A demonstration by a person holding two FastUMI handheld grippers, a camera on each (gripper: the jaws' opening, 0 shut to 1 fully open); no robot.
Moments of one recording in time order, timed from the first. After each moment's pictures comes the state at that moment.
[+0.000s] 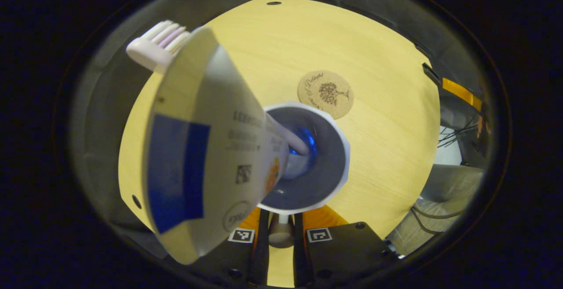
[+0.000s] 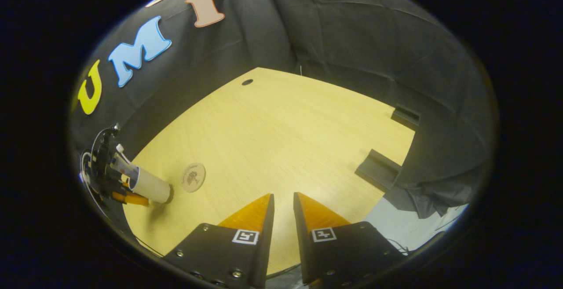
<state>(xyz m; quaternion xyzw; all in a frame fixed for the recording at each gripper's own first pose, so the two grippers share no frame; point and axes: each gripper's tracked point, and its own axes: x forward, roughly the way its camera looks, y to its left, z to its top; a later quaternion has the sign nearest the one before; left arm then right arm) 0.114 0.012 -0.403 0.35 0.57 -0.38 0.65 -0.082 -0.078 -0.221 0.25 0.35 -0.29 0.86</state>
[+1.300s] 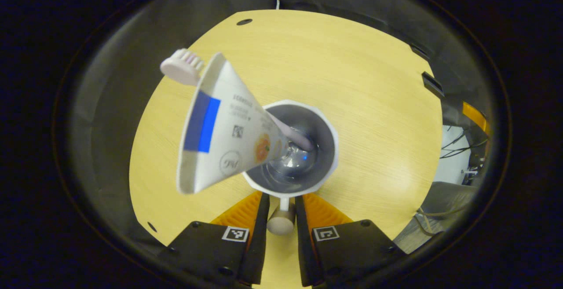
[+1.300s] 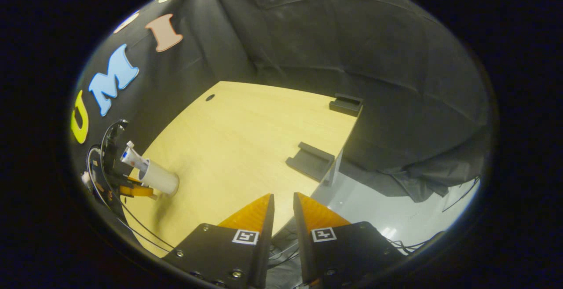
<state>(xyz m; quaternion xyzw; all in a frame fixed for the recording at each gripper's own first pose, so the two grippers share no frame) 0.149 -0.053 -0.352 0.37 0.51 -0.38 0.67 -0.084 -0.086 -0.210 0.29 0.32 -0.35 0.83</state>
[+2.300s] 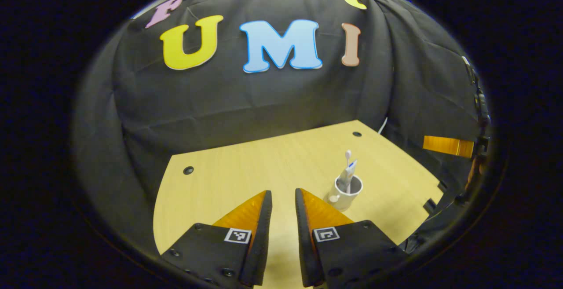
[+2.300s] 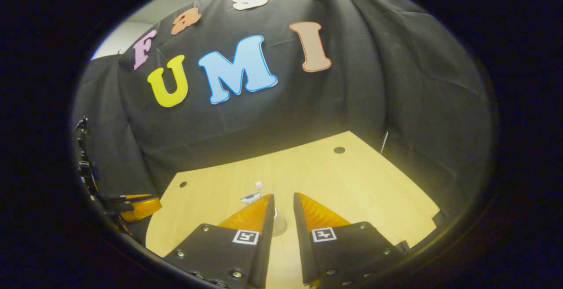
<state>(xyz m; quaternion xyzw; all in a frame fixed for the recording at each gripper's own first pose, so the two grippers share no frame) 0.087 0.186 -0.071 0.04 0.25 -0.14 0.96 0.146 0.006 -0.014 0.11 0.21 -0.07 0.97</state>
